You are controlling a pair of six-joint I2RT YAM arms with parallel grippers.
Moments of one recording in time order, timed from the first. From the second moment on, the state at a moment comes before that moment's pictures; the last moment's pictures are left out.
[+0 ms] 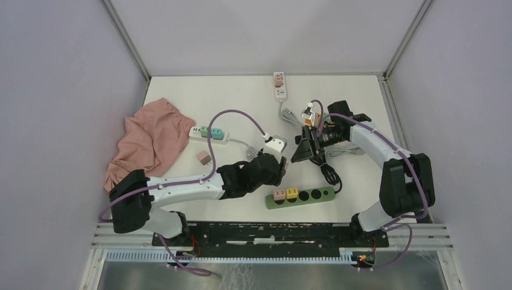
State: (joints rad) left arm -1.17 1.44 0.92 -0.10 -0.42 -0.48; right arm 0.23 1.56 1.07 -0.75 -1.10 -0.05
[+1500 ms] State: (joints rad) left arm -0.29 1.01 0.50 -0.32 -0.56 -0.96; right arm 0.17 1.39 1.07 -0.90 -1.05 -0.39
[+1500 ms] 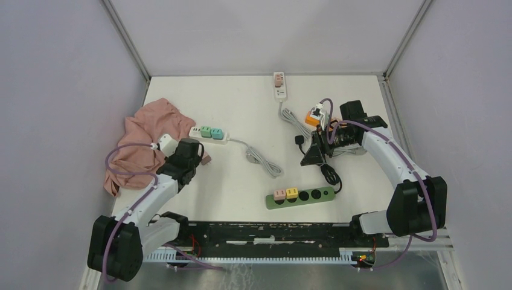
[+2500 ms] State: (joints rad) left arm -0.29 1.02 0.50 -0.42 -0.59 -1.12; right arm 0.17 1.38 1.07 -0.90 -1.06 -0.39
